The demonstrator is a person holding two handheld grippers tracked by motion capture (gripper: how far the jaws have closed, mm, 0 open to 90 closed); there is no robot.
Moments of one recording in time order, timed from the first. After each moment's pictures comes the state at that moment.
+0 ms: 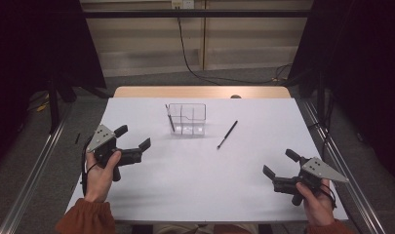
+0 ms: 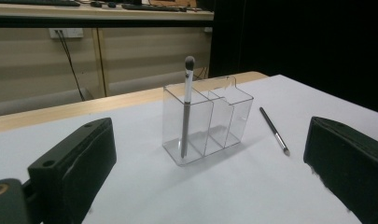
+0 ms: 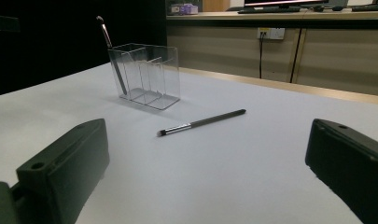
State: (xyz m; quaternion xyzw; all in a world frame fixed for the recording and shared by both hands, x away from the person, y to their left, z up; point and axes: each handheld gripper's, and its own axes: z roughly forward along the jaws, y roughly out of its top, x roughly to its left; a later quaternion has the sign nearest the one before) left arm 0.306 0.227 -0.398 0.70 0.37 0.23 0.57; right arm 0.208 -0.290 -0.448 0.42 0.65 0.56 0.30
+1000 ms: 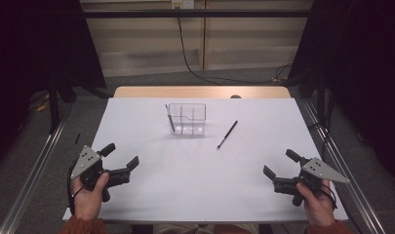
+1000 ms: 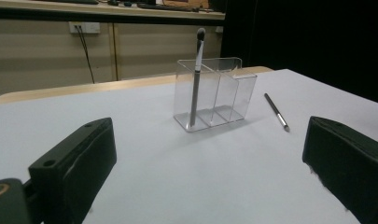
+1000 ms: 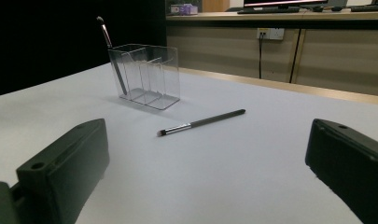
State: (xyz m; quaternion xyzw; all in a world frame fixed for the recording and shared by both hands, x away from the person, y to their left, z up) left arm 0.261 0.255 -0.420 0.69 0.38 0.24 0.57; right arm 0.206 -0.291 -0.447 0.42 0.65 0.56 0.30
